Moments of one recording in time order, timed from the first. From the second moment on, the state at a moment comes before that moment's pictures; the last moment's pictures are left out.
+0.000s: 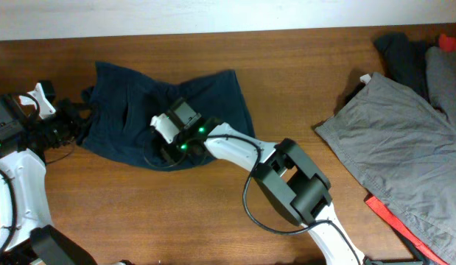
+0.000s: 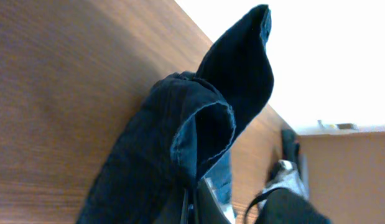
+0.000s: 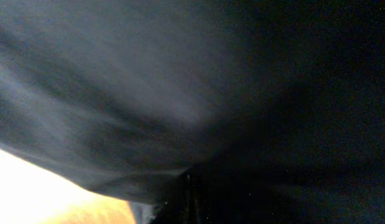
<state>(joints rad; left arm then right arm) 0.52 1.56 1.20 -0.53 0.86 -0.33 0.80 2.34 1.70 -0.32 -0.49 0.05</state>
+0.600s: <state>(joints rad) 0.52 1.56 1.20 -0.53 0.94 -0.34 0.64 2.17 1.70 -0.58 -0.44 0.07</state>
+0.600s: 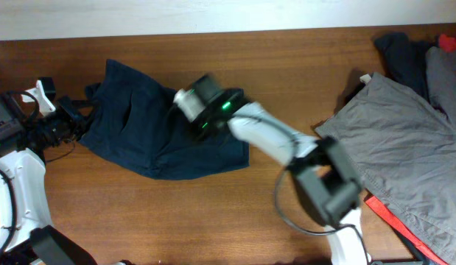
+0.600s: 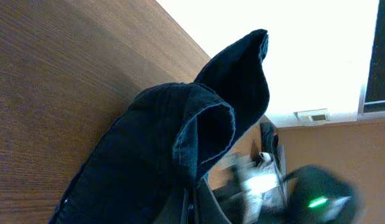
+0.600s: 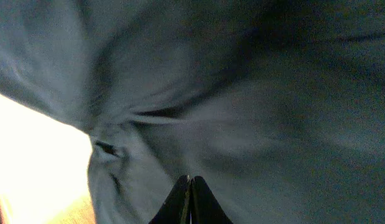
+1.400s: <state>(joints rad) 0.12 1.55 1.21 -0.41 0.70 -0.52 0.40 2.23 1.64 -0.87 -0.37 -0.05</state>
